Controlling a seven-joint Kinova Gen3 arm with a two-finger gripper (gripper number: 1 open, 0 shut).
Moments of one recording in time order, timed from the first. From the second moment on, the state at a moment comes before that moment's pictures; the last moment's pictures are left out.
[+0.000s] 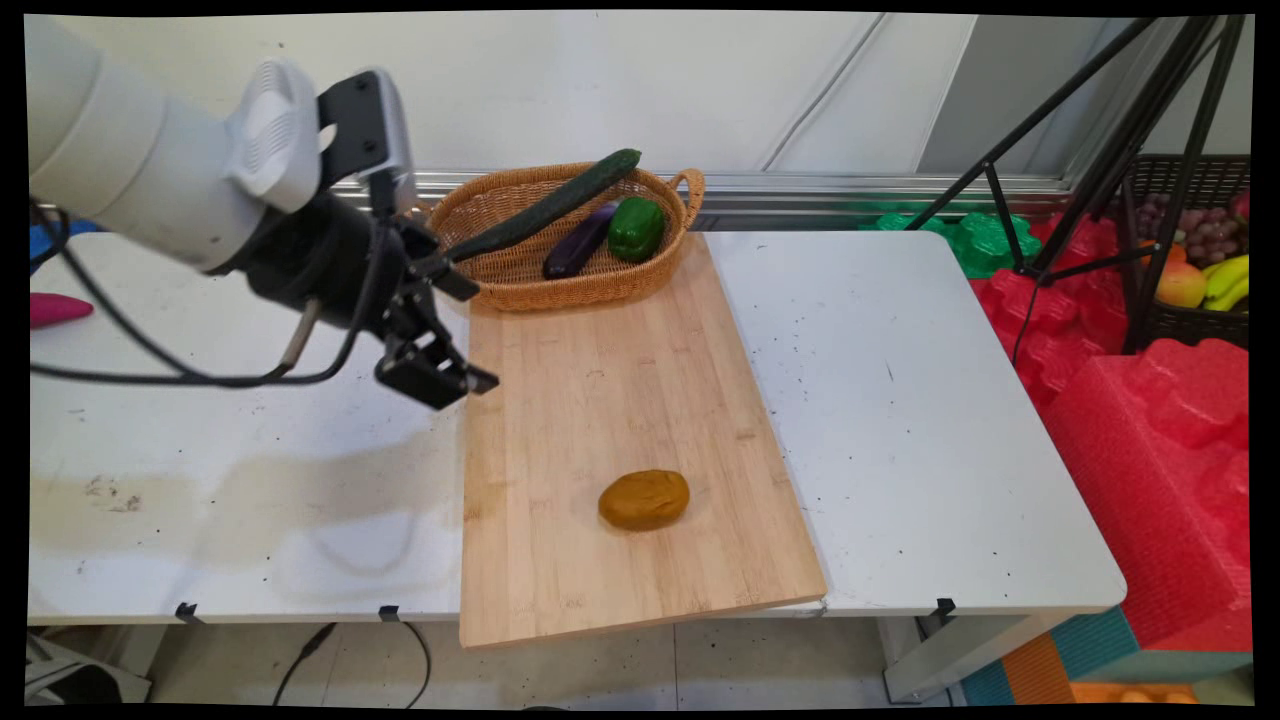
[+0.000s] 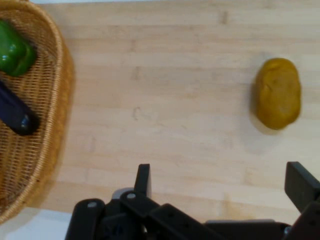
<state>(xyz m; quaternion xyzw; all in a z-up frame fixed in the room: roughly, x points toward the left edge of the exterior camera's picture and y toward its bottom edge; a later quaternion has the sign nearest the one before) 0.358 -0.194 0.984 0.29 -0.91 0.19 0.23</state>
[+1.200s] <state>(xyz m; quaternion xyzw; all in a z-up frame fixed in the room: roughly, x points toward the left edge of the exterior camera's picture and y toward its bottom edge) 0.259 -0.221 0.932 0.26 -0.93 0.15 0.22</state>
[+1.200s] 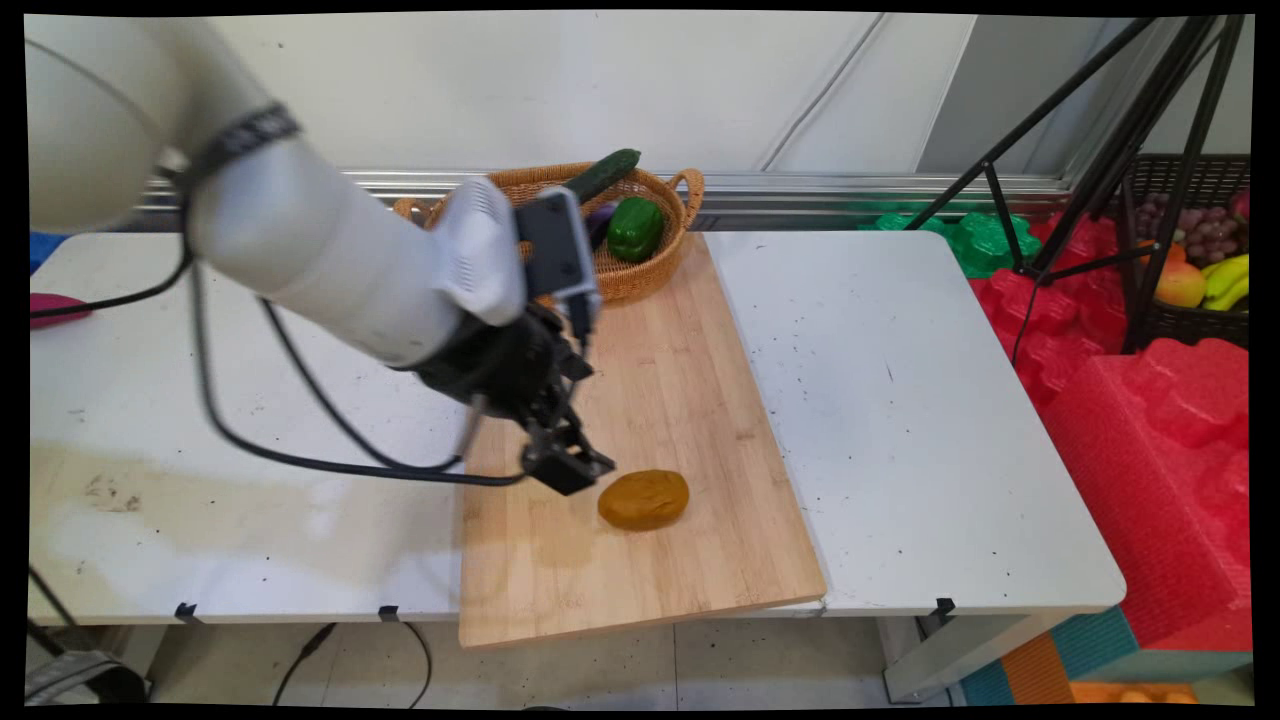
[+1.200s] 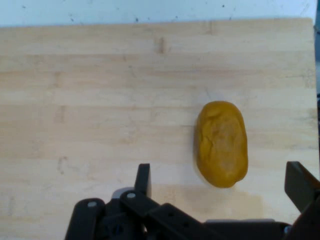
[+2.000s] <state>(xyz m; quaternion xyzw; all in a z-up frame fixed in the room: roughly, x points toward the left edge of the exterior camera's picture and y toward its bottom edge) 0.192 -0.275 0.843 0.25 -0.95 0.11 0.17</state>
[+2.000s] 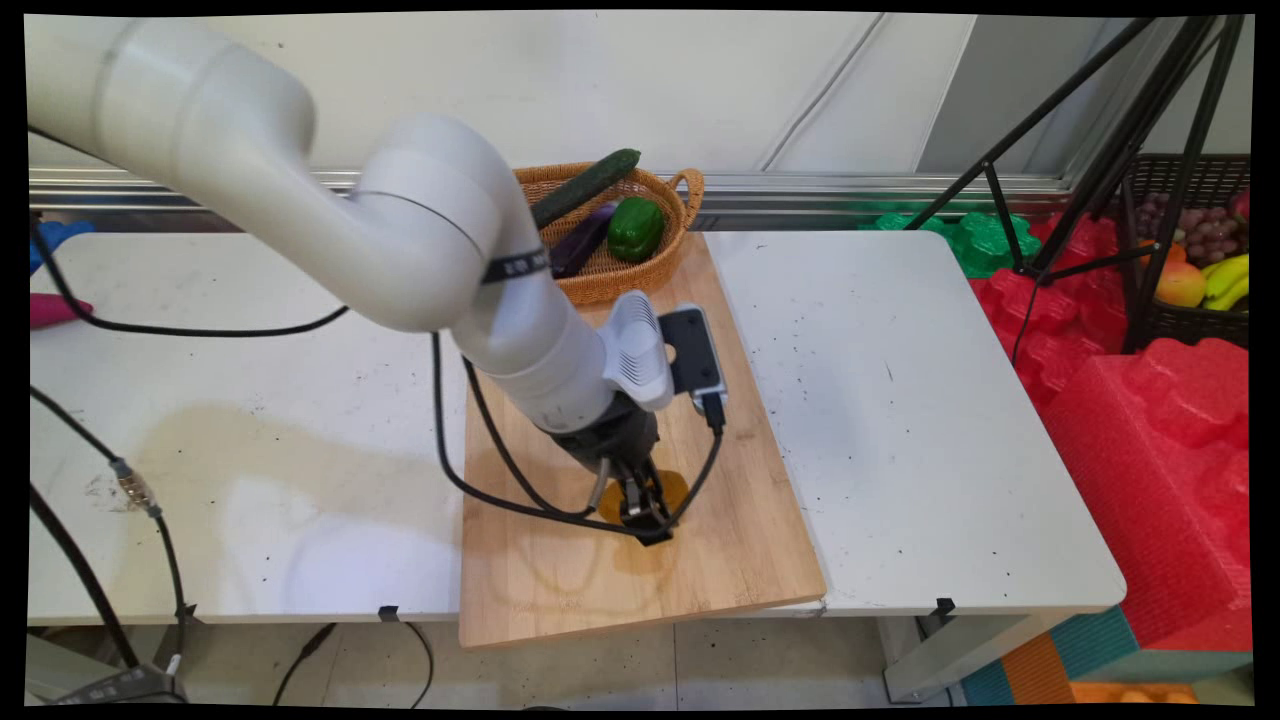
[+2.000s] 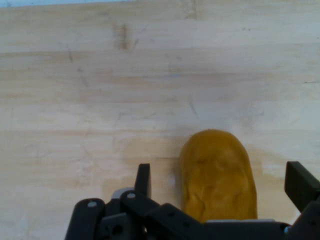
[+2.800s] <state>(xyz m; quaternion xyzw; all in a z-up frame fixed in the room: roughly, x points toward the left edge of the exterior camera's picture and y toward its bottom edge) 0.181 -0.281 0.816 0.25 -0.95 0.09 0.15</state>
